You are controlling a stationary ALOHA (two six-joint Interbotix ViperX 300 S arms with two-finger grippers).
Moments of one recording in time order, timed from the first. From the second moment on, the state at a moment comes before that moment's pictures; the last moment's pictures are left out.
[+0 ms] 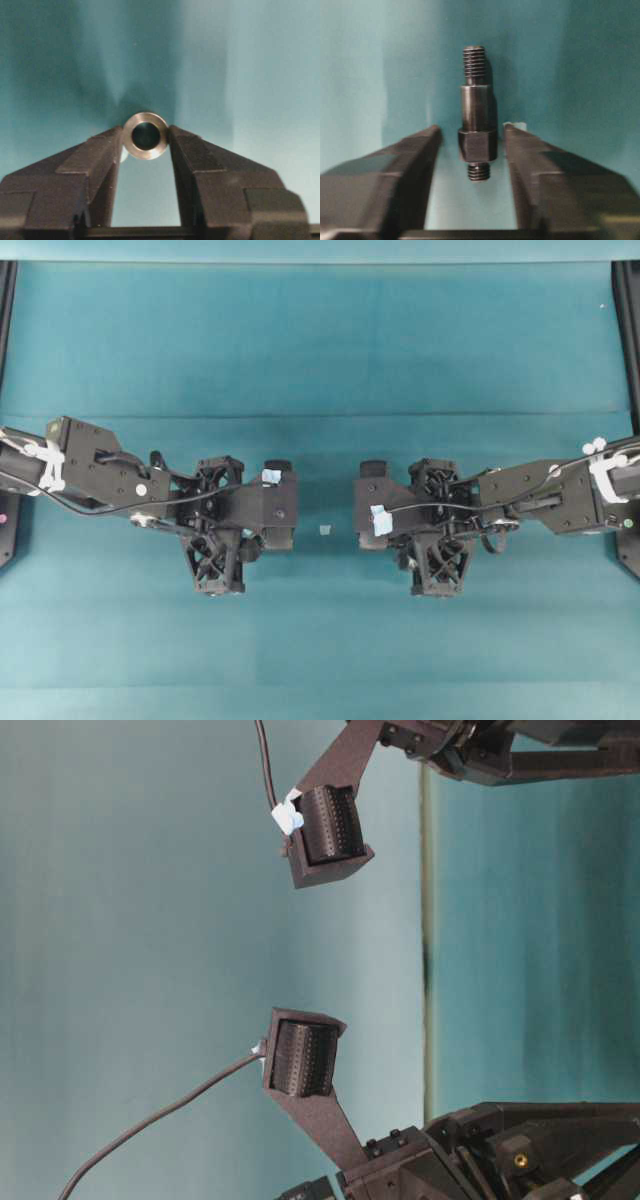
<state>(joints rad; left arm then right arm) -0.05 0.13 0.64 0.02 0.32 -0.09 0.05 0.11 0.71 0.02 0.41 0.07</state>
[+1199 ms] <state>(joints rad) -0.05 0.13 0.64 0.02 0.31 -0.07 0.04 0.11 0.70 0.02 0.43 0.07</state>
